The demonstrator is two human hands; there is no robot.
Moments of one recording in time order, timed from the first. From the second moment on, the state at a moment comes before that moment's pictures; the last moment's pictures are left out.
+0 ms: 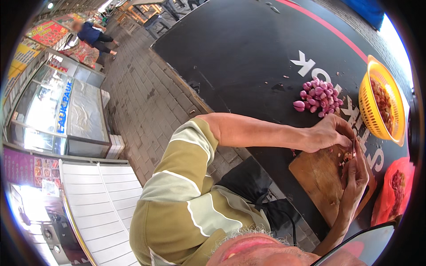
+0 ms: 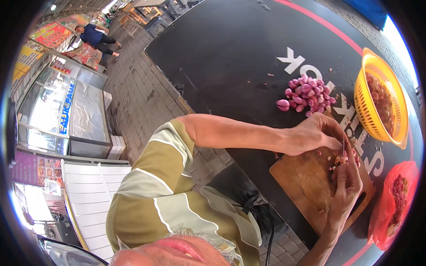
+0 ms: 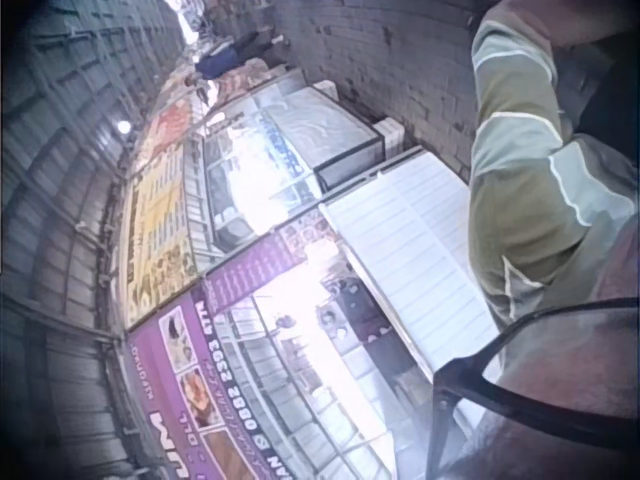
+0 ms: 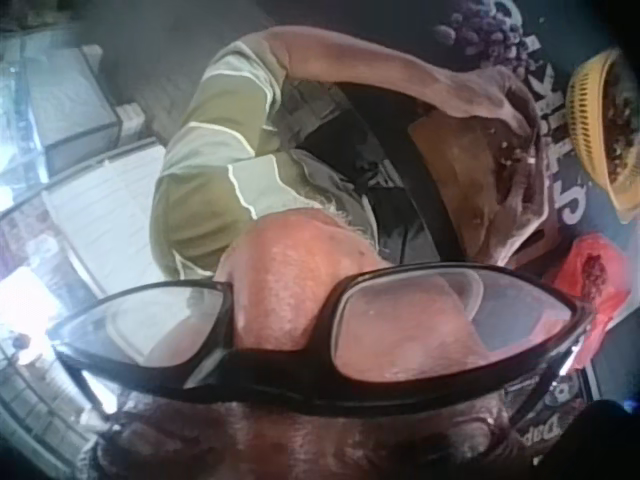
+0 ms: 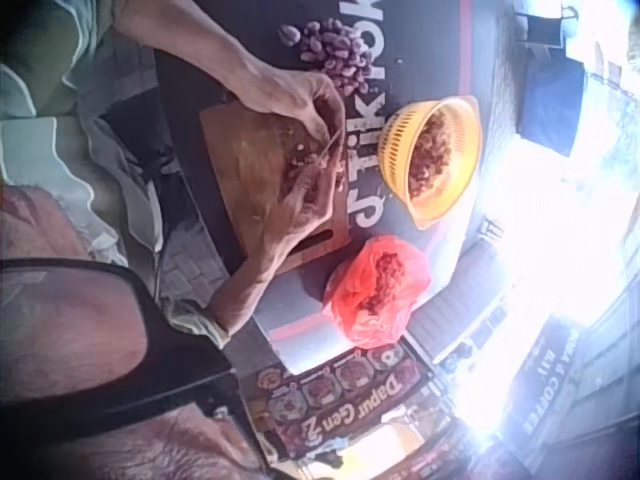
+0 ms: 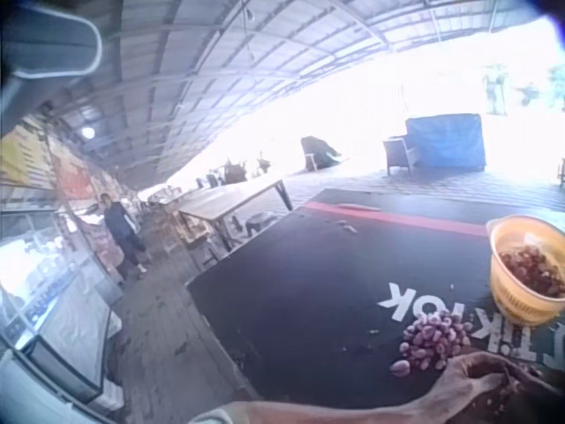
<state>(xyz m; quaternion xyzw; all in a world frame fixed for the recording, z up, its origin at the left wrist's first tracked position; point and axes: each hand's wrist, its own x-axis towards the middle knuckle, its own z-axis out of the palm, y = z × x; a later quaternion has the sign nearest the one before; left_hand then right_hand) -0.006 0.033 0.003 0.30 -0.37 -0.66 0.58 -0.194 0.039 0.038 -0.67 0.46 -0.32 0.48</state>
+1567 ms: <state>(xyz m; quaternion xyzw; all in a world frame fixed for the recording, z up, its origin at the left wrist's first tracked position) 0.005 0.025 0.000 0.39 -0.43 -0.62 0.52 -0.201 0.028 0.035 -0.71 0.41 -0.32 0.47</state>
